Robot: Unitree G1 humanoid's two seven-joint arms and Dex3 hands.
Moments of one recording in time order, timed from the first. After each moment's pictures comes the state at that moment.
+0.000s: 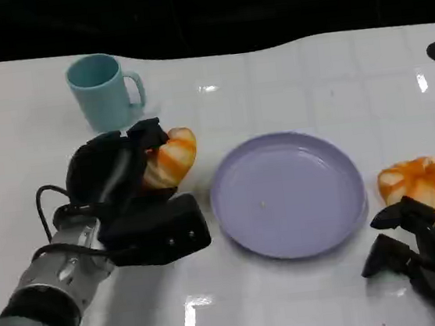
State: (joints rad) left arm -0.73 0.18 -0.44 1.05 0.63 -0.38 0.52; right arm -0.15 -0.02 -0.23 0.68 0.42 -0.25 0.72
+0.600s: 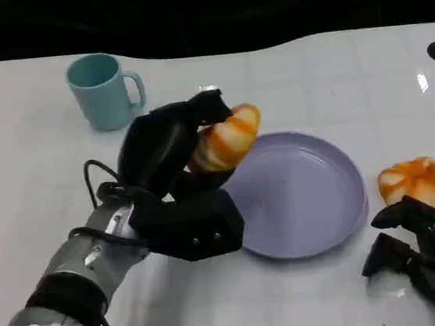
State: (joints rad) left arm -0.75 0.11 -0.44 0.97 0.62 -0.56 0.44; right arm -0.15 -0.02 -0.23 0.68 0.42 -0.25 0.72
